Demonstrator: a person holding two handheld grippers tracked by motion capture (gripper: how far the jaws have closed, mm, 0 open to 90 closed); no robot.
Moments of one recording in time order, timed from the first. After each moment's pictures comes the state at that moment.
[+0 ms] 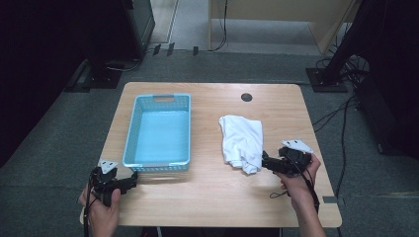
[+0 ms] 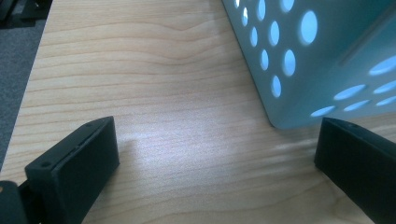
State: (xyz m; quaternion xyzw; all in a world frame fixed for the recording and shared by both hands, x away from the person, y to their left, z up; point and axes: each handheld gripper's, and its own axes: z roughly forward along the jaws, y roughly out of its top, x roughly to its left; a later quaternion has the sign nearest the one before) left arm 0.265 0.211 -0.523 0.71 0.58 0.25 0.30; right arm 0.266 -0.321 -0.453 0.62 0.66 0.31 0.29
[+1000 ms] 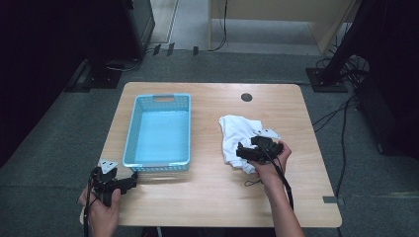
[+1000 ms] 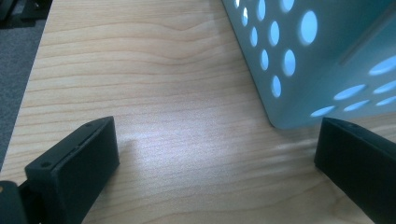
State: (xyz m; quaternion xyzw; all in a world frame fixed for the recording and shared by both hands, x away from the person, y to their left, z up) left arm 0.265 0.211 -0.523 0.71 0.58 0.25 0.30; right arm 0.313 -0.256 -0.465 0.62 0.67 0.32 0.27
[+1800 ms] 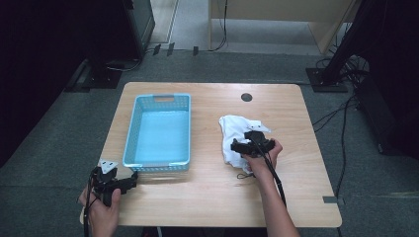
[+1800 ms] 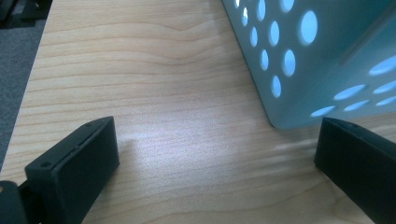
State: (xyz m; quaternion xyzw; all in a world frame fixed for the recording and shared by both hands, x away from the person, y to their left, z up) left arm 0.265 0.211 -0.523 0.71 0.58 0.25 0.30; right arm 0.348 -0.244 -0.493 0.64 0.66 0.30 0.25
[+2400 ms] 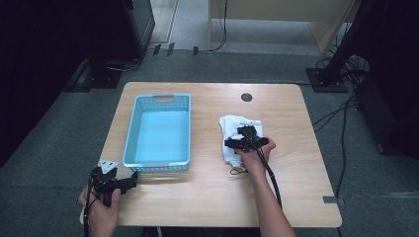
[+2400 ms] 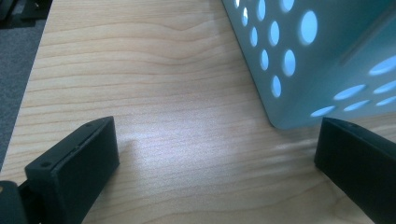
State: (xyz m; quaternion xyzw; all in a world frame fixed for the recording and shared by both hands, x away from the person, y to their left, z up) left arm 0.265 0.211 -0.523 0.71 0.58 0.25 0.30; right arm 0.376 -0.226 -0.506 0.67 0.66 0.25 0.22
